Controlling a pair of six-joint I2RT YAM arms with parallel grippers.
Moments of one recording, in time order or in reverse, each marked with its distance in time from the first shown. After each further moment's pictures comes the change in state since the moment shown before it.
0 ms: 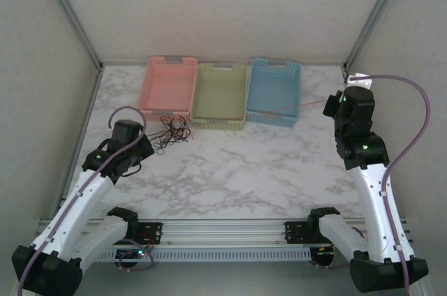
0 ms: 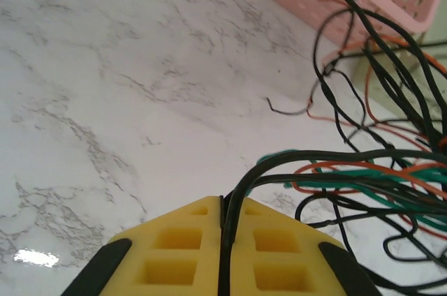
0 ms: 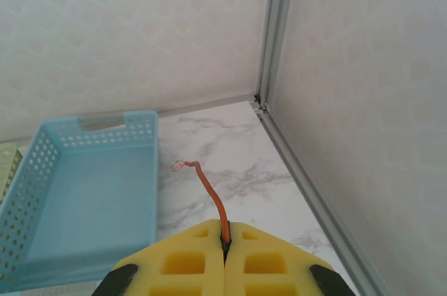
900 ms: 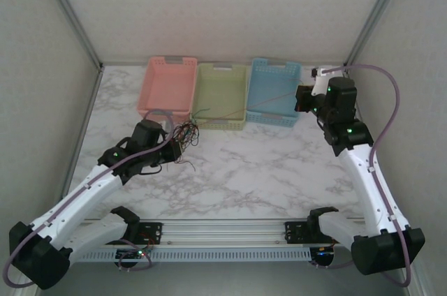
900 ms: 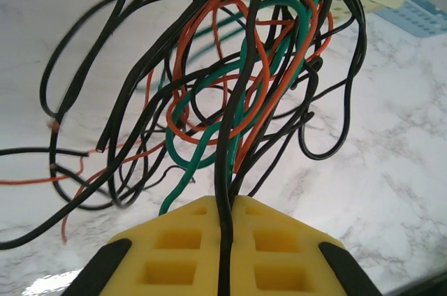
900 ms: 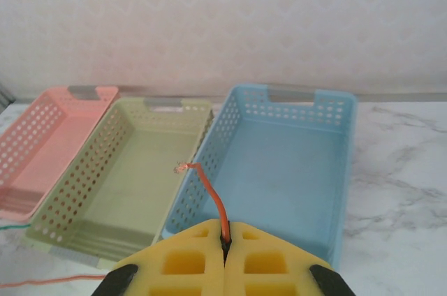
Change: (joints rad) left arm -0.266 0.077 -0.005 0.146 0.204 0.054; right arm 0.044 0.132 -0.027 0.159 -0.510 0.038
